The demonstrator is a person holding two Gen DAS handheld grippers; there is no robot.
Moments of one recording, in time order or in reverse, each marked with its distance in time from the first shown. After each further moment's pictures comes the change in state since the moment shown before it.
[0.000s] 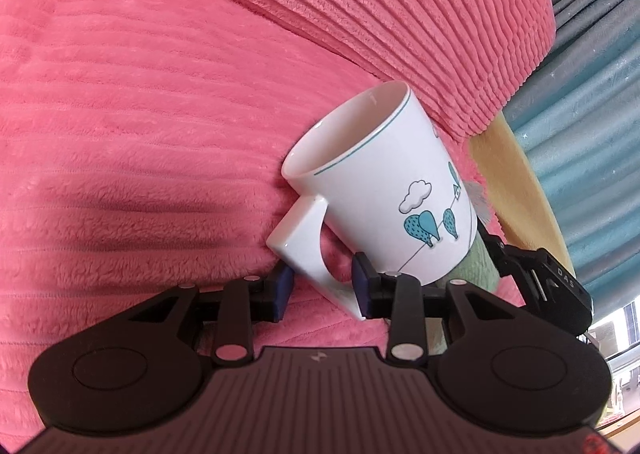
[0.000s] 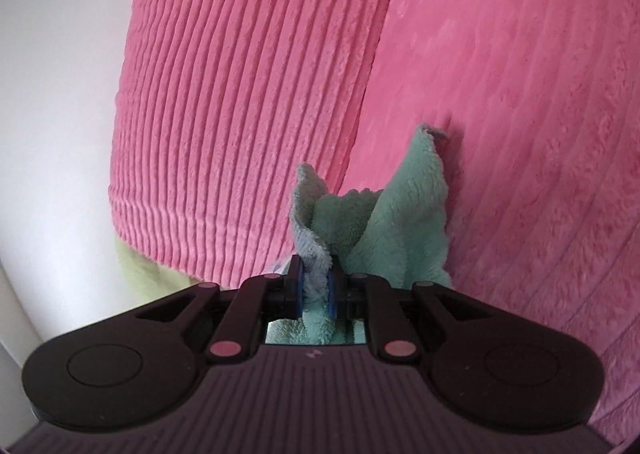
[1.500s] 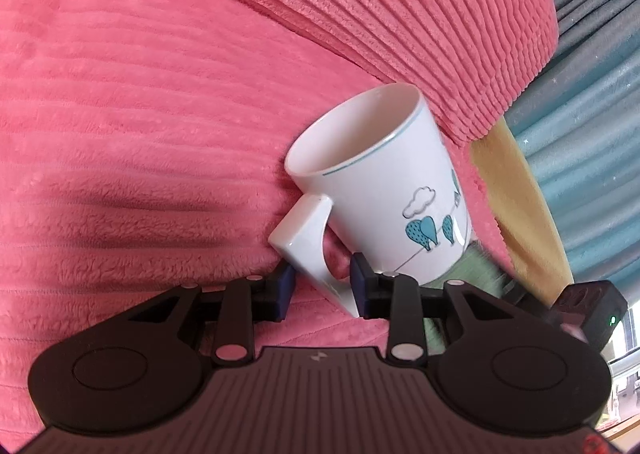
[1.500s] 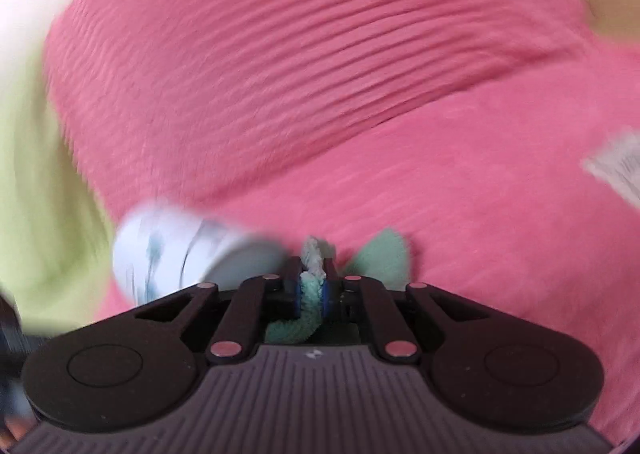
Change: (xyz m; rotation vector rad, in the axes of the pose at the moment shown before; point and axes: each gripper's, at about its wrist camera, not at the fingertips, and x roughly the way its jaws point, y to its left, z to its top) left arm -0.002 -0.001 -0.003 -0.008 -0.002 0.000; right arm 0.028 0.063 -0.017 -0.668 -0.059 -0.433
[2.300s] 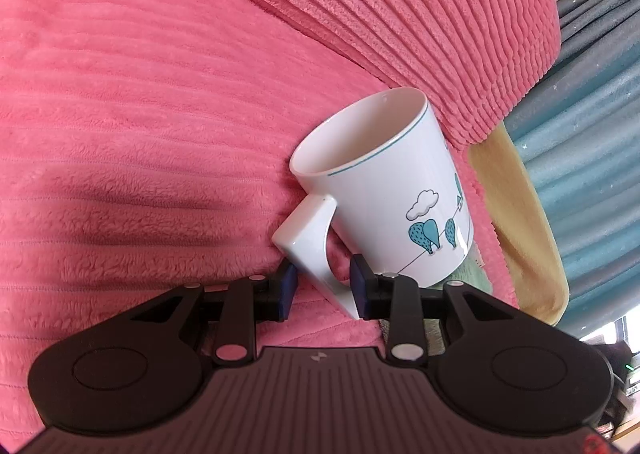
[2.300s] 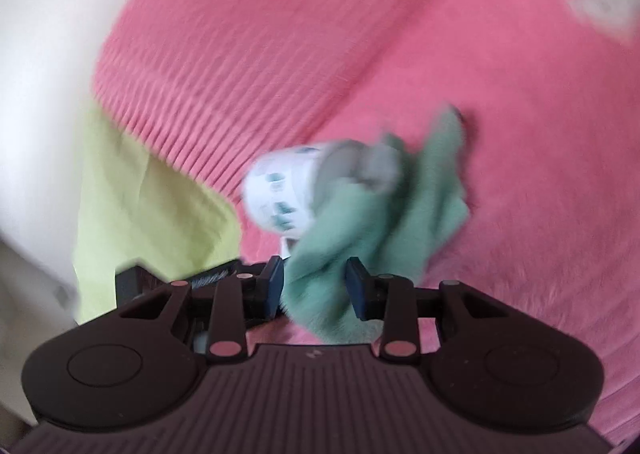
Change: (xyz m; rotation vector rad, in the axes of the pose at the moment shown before) left arm 0.000 0.006 0.003 -0.037 0.001 -0.018; right arm -0.083 -0.007 -0.005 0.154 0.221 0.256
